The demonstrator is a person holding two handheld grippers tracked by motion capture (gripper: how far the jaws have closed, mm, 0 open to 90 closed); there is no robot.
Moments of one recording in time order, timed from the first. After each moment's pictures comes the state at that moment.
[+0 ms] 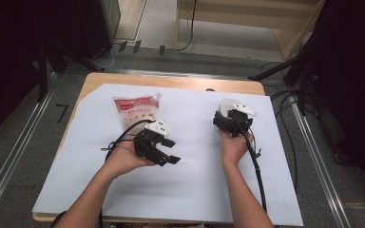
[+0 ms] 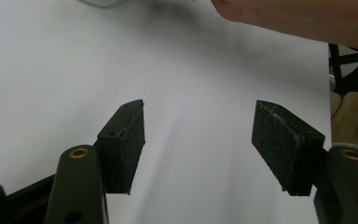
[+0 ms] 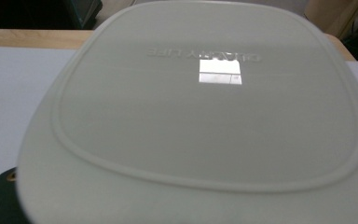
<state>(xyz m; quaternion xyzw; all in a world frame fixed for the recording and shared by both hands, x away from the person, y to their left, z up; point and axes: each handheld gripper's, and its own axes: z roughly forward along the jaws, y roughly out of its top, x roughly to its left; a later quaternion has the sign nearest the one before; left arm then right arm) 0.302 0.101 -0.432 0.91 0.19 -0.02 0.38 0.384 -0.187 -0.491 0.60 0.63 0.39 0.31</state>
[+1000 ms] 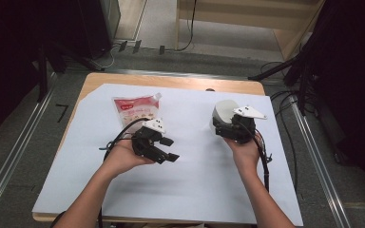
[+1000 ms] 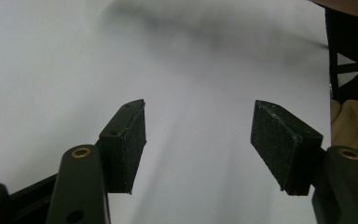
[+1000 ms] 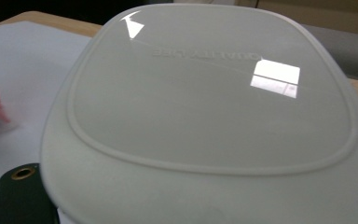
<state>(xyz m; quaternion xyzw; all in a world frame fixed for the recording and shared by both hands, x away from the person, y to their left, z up) 0.306 0.107 -0.432 0.90 0.21 -0.03 0.39 0.340 -0.195 -0.447 0.48 0.71 0.44 0.26</state>
